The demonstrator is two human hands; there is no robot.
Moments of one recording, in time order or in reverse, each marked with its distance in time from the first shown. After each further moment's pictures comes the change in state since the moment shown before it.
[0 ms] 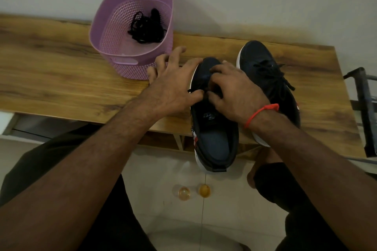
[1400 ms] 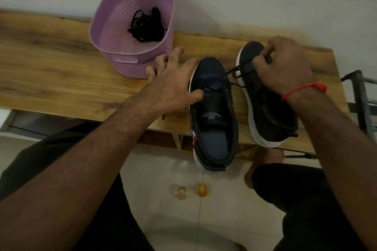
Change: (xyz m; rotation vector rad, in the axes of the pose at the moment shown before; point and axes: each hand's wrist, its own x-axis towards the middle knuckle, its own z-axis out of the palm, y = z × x) left_hand 0.003 -0.004 0.003 -0.018 -0.026 -0.034; right_hand 0.012 0.061 -0.045 0.065 0.350 0.361
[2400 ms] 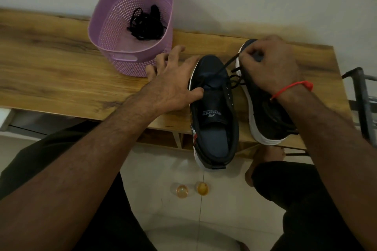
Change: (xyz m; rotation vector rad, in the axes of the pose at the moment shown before) left_hand -0.001 0.003 -0.003 -0.005 -0.017 -0.006; right_hand -0.004 -0.015 0.010 0.081 -0.003 -0.071
